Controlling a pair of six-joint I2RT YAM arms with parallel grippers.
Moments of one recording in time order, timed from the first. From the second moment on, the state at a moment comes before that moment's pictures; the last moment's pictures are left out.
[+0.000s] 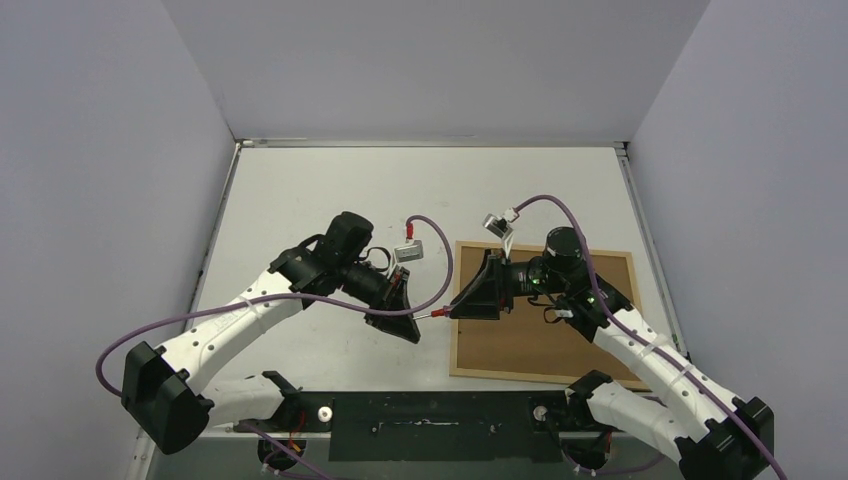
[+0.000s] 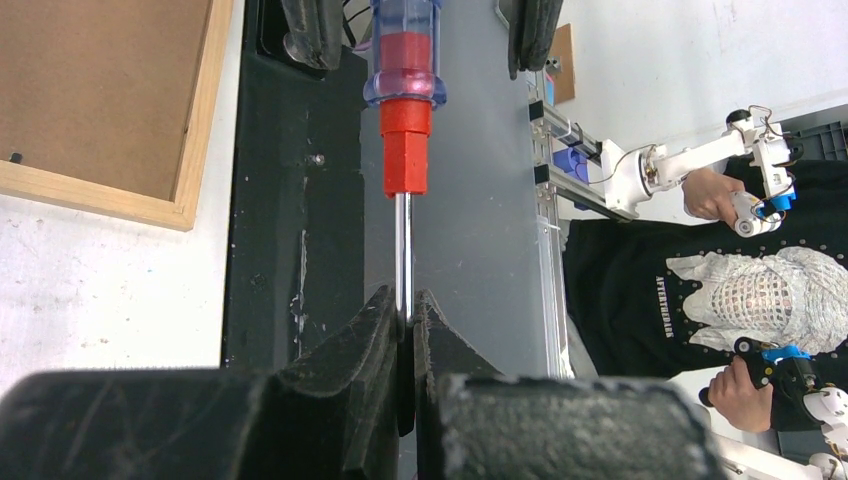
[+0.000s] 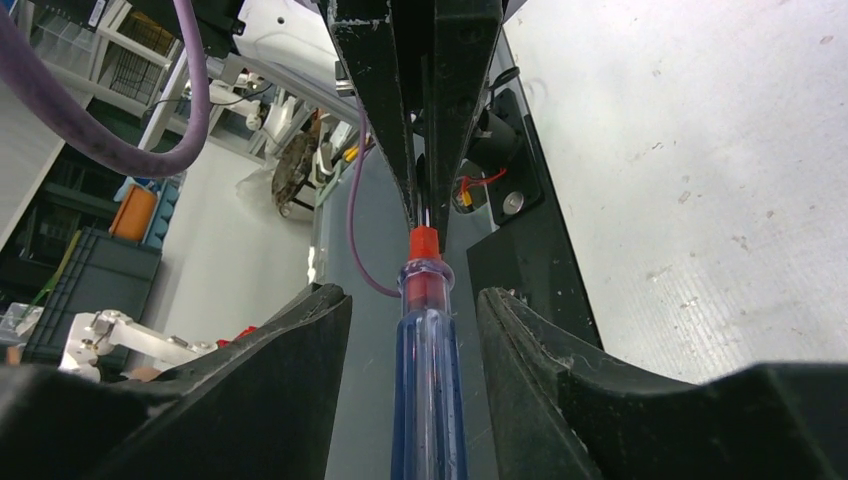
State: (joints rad) left arm -0.70 1.20 1.00 -0.63 1.14 -0.13; right arm 0.56 0.91 0.72 0.01 -1.05 0.71
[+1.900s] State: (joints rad) left arm -1.03 1.24 0.59 -0.16 -0.02 -0.78; right arm 0.54 0.86 0.58 -0.68 -0.31 0.47
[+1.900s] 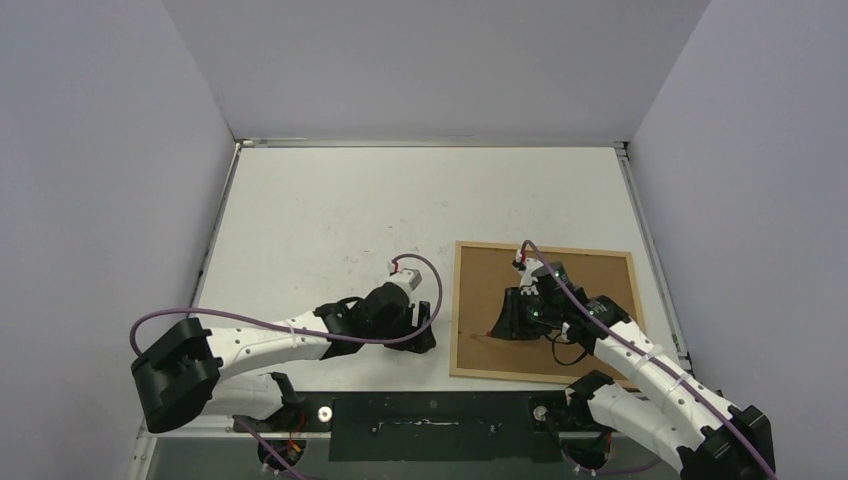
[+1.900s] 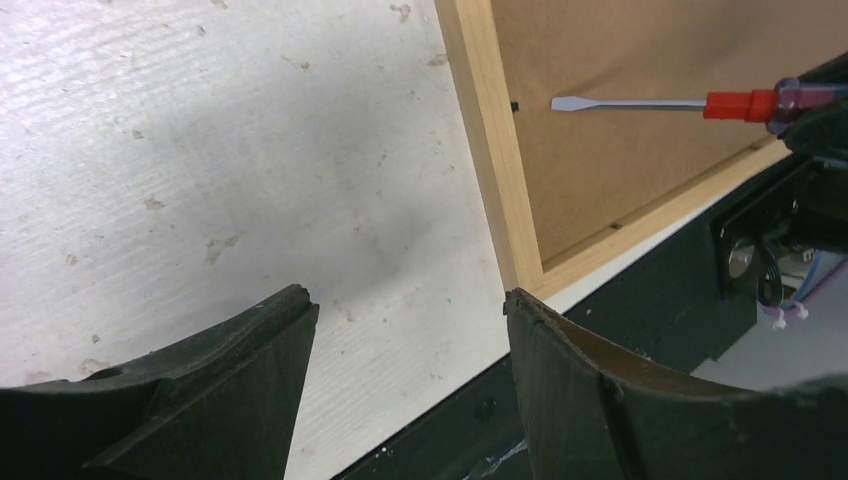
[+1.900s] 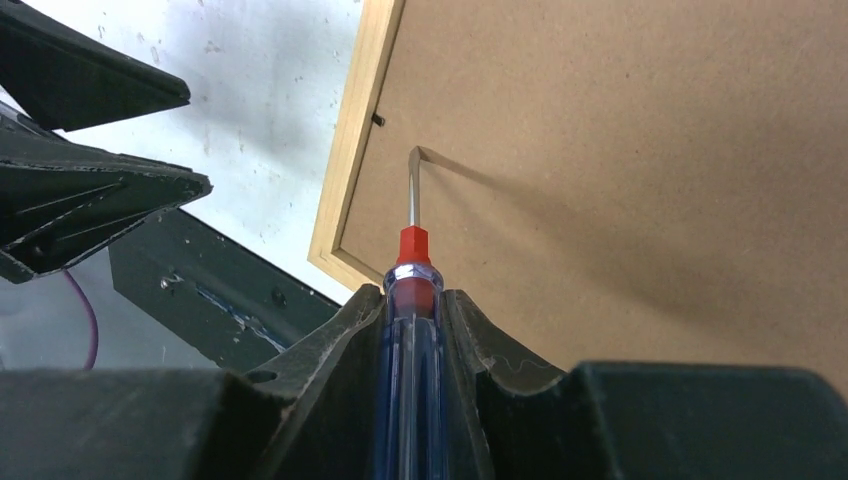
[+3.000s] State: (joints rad) left arm -1.03 1.23 0.53 -0.11 -0.10 -0.86; right arm 0.54 0.83 0.48 -0.51 -0.37 0.46
